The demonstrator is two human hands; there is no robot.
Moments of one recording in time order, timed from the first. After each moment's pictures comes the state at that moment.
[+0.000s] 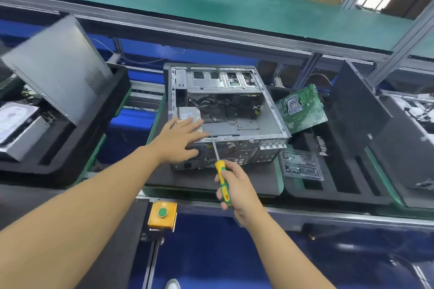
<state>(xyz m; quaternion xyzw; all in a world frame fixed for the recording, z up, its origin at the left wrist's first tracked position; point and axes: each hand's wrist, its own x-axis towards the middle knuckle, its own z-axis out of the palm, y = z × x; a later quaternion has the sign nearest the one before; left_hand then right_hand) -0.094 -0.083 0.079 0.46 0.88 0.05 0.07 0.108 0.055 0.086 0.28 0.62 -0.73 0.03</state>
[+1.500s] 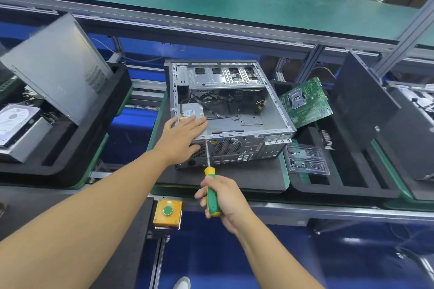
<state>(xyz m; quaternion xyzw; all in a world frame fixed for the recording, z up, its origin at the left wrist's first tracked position) -0.086 -0.082 0.067 0.42 0.90 0.08 -0.01 0.107 0.017 0.074 0.29 0.55 -0.78 0.09</state>
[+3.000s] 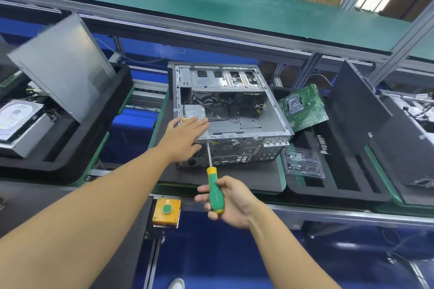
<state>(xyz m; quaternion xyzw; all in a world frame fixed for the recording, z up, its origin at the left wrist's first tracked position) -0.087 -0.082 0.069 0.42 0.90 0.08 0.02 0.112 0.039 0.078 0.29 0.43 -0.82 0.24</state>
